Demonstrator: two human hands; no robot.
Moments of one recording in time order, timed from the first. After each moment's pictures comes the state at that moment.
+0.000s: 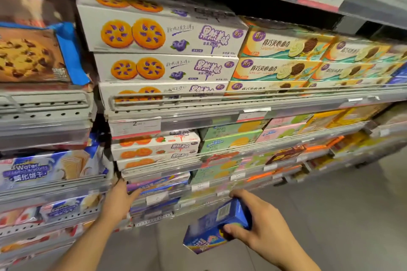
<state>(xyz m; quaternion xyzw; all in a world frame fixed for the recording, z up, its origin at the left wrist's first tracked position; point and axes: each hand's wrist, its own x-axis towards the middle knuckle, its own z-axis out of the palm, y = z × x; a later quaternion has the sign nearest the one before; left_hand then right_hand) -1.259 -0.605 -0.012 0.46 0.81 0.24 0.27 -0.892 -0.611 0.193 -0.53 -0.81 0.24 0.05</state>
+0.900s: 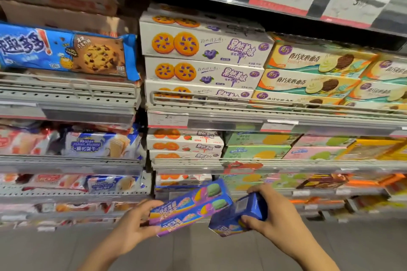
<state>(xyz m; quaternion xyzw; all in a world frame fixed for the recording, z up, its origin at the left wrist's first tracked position) -1.223 -0.723 0.043 0.47 0.67 0.33 0.47 -0.882 -0.566 0.195 -0.46 -0.85 0.27 0.06</state>
